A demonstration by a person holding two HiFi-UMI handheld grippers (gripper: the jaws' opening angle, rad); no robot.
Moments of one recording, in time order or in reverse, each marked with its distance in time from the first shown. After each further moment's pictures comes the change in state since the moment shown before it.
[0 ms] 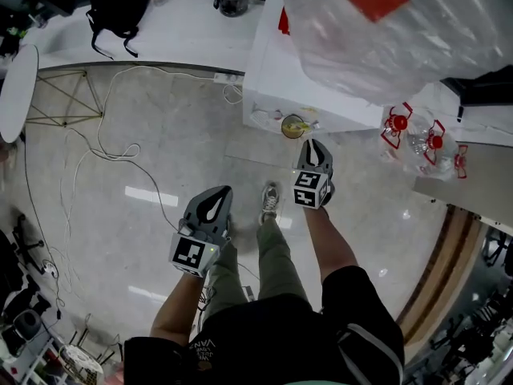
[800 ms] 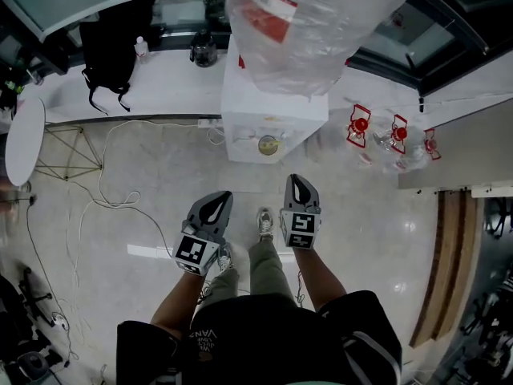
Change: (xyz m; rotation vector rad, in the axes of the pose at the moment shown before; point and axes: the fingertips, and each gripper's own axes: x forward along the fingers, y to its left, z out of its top) left arm -0.054 -0.072 0.085 0.122 -0.083 -0.175; right arm -0.218 0.000 0.070 0.289 -0.207 -0.017
